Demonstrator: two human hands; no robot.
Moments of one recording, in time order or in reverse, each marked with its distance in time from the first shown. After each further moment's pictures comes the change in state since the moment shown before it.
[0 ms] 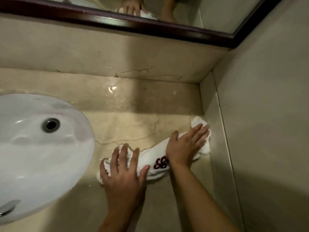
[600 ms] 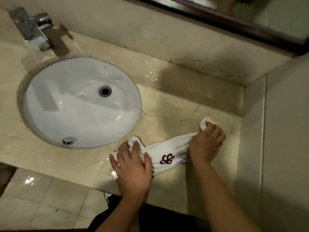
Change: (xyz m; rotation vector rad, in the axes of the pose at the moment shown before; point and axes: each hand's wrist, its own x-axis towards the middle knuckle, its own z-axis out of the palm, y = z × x) left_hand -0.075 -0.033 -0.015 -0.181 0.101 -0.509; right_hand -0.044 0.005 -0.007 -0.122 -0.088 -0.284
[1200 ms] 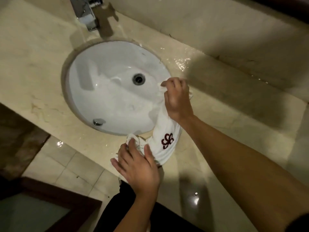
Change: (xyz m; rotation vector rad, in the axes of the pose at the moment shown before) left_hand 0.004 -0.020 0.011 -0.032 0.274 -0.498; right_hand 0.002 -0.201 0.055 0.372 -0.218 -1.048
